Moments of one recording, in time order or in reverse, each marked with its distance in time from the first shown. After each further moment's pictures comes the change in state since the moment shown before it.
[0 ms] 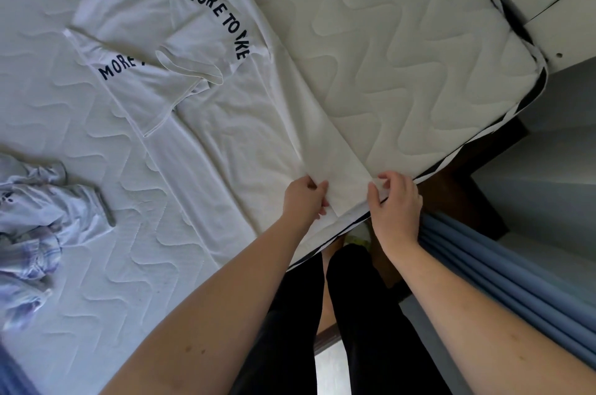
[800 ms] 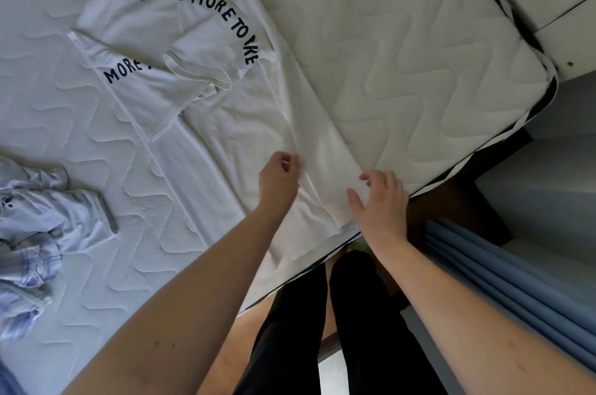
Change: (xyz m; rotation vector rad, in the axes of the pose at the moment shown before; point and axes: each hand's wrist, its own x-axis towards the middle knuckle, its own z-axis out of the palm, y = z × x) left_hand 0.039 0.006 -0.054 0.118 0.318 0.207; right_hand 0.005 -0.038 0.016 -0.126 -0.068 -0.107
